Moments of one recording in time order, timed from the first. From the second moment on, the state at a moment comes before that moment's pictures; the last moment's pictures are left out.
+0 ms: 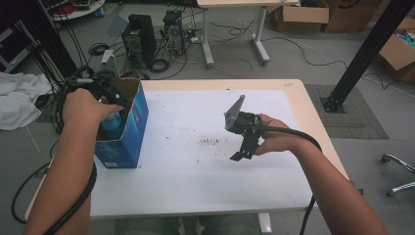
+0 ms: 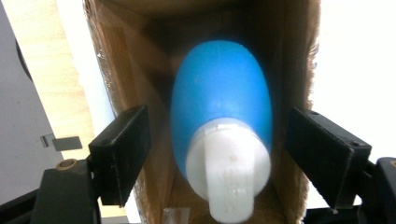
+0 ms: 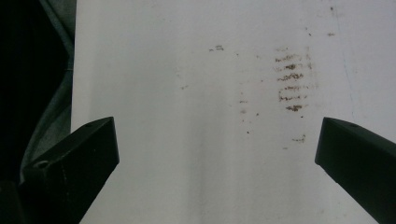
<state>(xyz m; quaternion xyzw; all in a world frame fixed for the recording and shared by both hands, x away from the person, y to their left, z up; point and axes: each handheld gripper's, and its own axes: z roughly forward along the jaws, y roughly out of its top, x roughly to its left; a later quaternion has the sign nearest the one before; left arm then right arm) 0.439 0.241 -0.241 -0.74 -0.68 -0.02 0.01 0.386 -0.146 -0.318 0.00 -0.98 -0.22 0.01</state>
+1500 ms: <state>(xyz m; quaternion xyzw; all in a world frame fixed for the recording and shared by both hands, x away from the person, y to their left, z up) 0.436 0.159 -0.182 -0.90 -0.44 -0.01 -0.03 0.390 -0.154 -0.313 -0.02 -0.97 -0.23 0.00</state>
